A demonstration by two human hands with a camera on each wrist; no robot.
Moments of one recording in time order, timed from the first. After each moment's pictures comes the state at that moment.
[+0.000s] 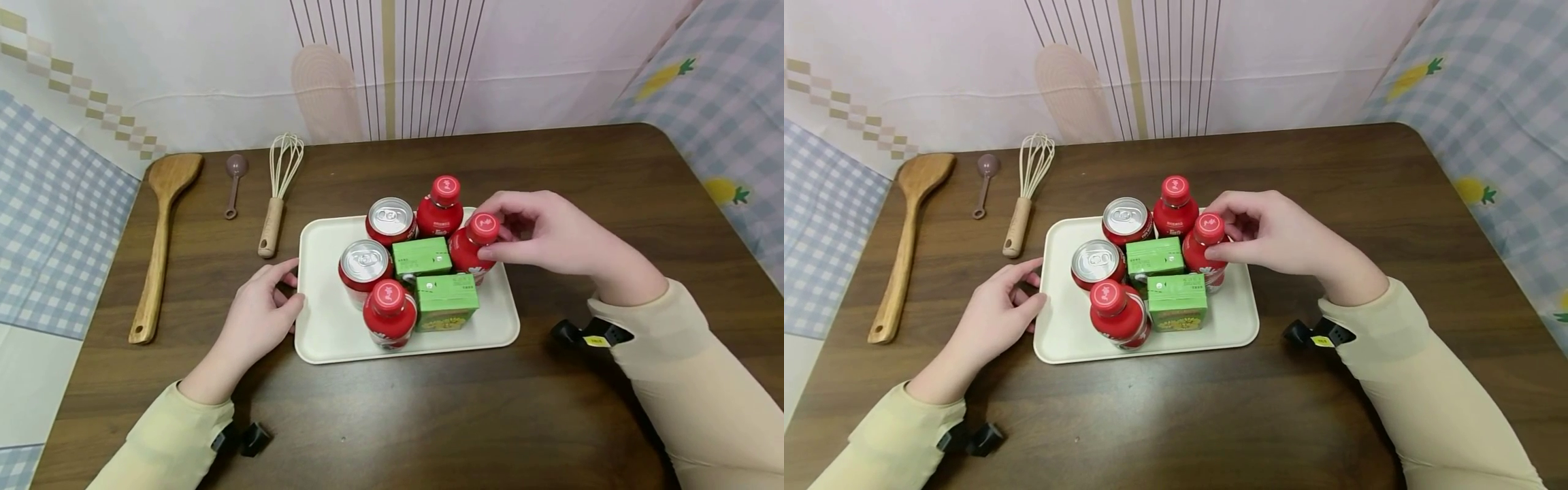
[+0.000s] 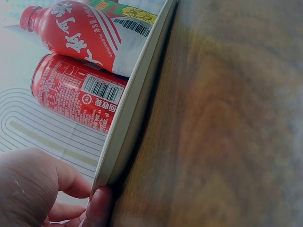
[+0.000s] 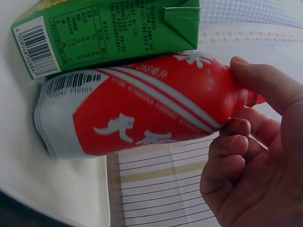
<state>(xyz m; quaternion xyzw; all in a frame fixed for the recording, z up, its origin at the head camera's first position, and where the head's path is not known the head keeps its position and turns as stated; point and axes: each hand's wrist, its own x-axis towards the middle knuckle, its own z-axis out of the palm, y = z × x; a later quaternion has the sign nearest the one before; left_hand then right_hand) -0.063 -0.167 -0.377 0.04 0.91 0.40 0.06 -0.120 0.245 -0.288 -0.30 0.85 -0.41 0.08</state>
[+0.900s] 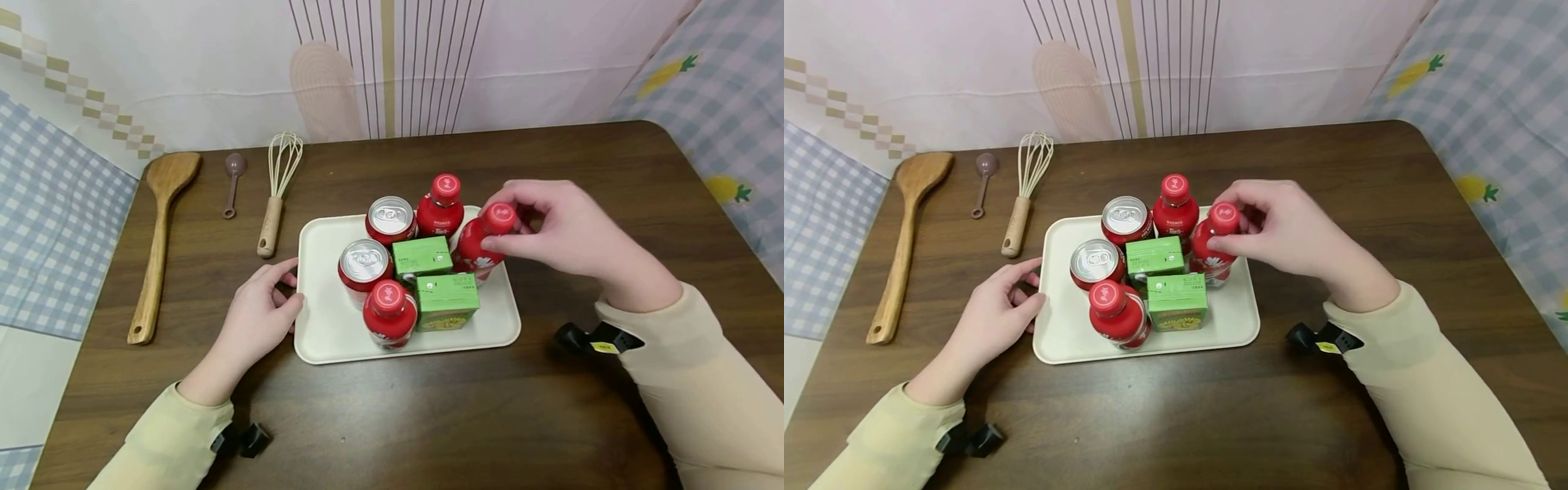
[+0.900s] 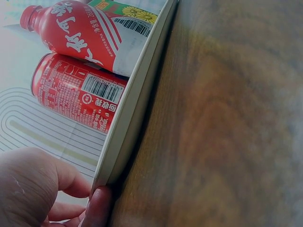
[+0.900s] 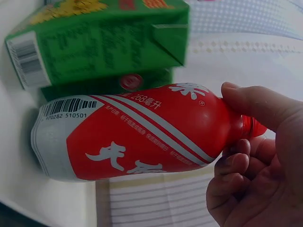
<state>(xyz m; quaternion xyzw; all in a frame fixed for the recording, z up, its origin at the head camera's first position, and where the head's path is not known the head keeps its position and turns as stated) -0.064 -0.168 -0.378 0.05 0.91 0.40 0.06 -0.109 0.240 -0.273 -0.26 0.89 -0.36 -0.02</state>
